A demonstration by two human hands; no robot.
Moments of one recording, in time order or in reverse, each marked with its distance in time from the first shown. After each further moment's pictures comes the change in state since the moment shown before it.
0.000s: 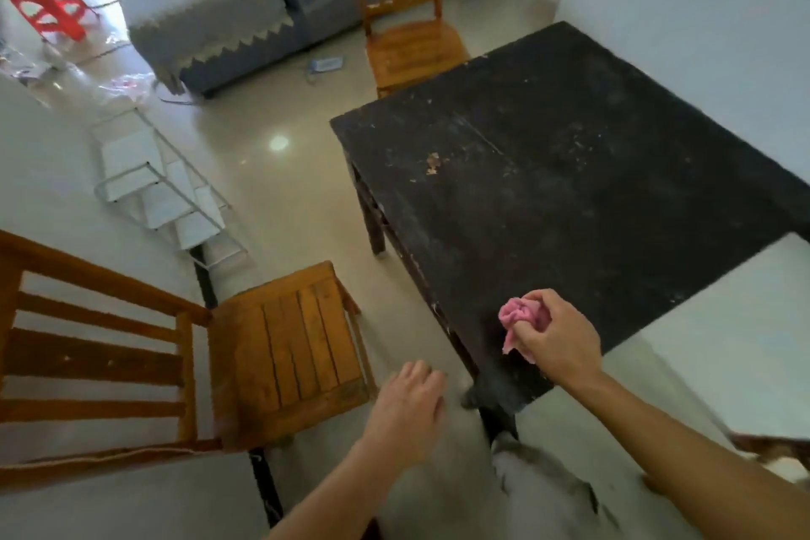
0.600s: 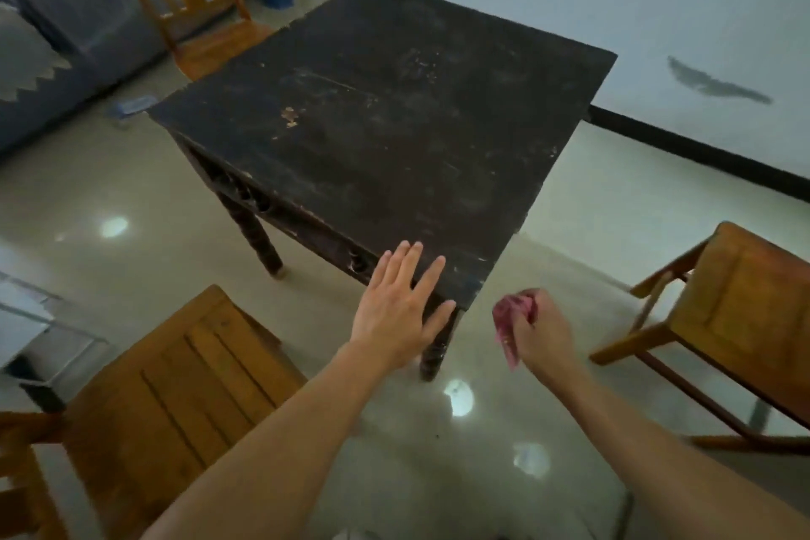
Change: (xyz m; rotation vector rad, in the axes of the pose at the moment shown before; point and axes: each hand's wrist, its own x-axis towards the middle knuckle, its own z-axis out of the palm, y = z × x) left_hand 0.044 -0.003 0.057 0.226 0.098 0.516; right_hand -0.141 0.090 0.112 0.253 0.446 0.406
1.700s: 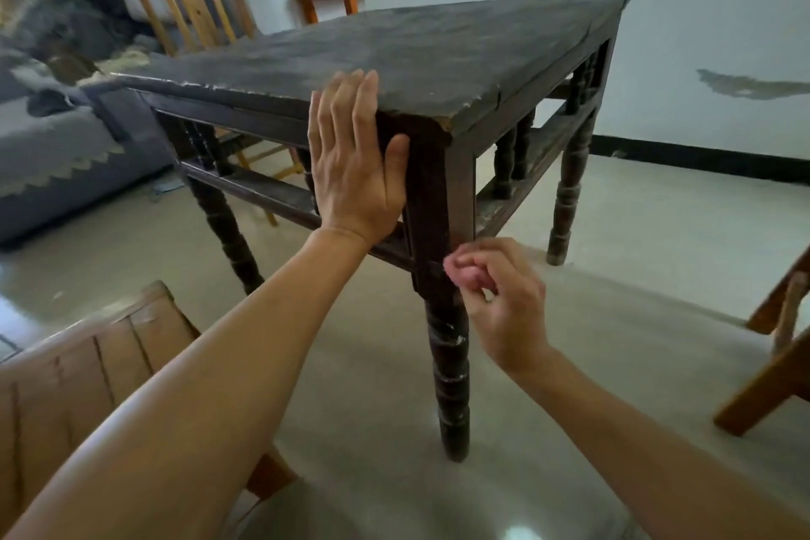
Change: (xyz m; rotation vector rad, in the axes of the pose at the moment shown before) left_hand 0.080 -0.032 0.167 -0.002 1.167 0.158; right_hand 0.060 0.152 0.201 0.355 0.498 -1.028
